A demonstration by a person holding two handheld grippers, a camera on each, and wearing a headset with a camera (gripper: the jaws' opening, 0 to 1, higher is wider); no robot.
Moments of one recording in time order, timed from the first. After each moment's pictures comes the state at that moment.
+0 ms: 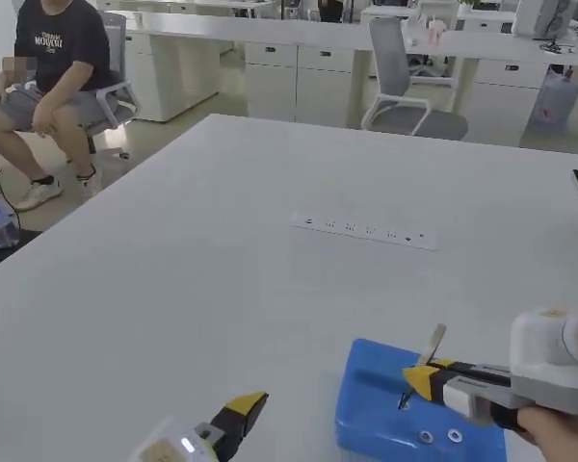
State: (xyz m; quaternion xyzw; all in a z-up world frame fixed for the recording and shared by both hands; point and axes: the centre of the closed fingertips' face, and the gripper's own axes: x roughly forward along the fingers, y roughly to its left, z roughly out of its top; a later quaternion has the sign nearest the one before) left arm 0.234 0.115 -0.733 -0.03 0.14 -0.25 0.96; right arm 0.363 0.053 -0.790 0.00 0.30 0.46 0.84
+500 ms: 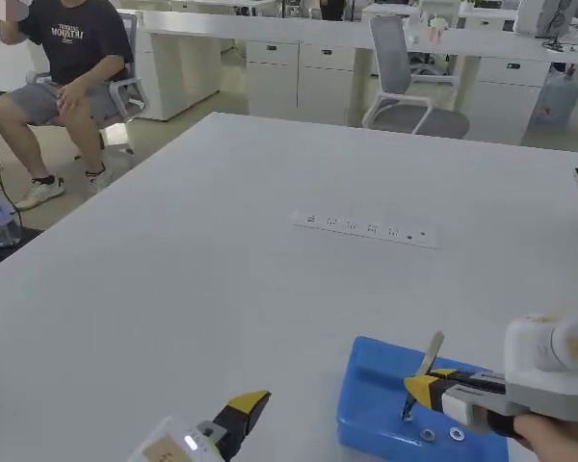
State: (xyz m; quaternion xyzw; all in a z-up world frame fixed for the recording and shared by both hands) left arm 0.234 0.114 -0.733 -0.03 0.15 -0.25 0.96; right arm 0.361 0.051 -0.806 -0.01 0.31 0.46 0.83
